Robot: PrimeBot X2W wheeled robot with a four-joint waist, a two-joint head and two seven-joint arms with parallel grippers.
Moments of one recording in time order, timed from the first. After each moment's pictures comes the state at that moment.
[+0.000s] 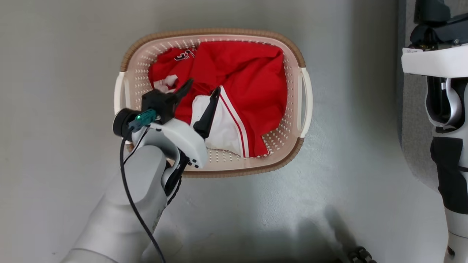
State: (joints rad) left arm -0.75 0.03 -0.50 0.80 -0.43 -0.13 -0.26; right arm -0.82 -0.15 0.08 0.18 0.18 0.13 -0.26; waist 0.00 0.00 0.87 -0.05
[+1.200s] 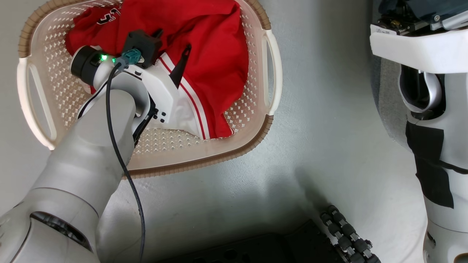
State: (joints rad) left arm -1.12 0.11 -0.87 1.13 -0.54 -0.13 -0.26; right arm -0.93 -0.07 0.19 0.05 0.19 0.13 -0.26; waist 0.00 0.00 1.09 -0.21
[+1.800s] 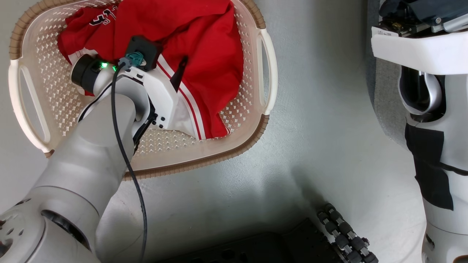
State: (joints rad) left arm -1.14 0.11 -1.03 1.20 -0.70 -0.13 -0.21; right arm -0.92 -0.06 0.18 0.05 0.20 0.13 -0.26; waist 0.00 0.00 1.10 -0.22
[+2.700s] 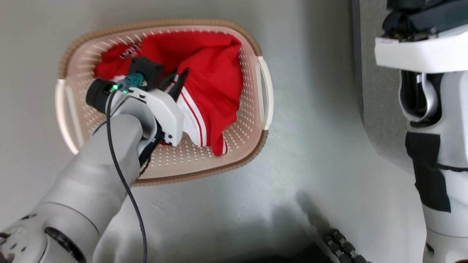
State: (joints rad) left arm -1.06 0.15 -1.11 1.08 -0.88 -0.13 -0.25; right arm -0.88 -0.06 0.13 0.15 0.21 0.13 -0.26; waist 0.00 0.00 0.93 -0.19
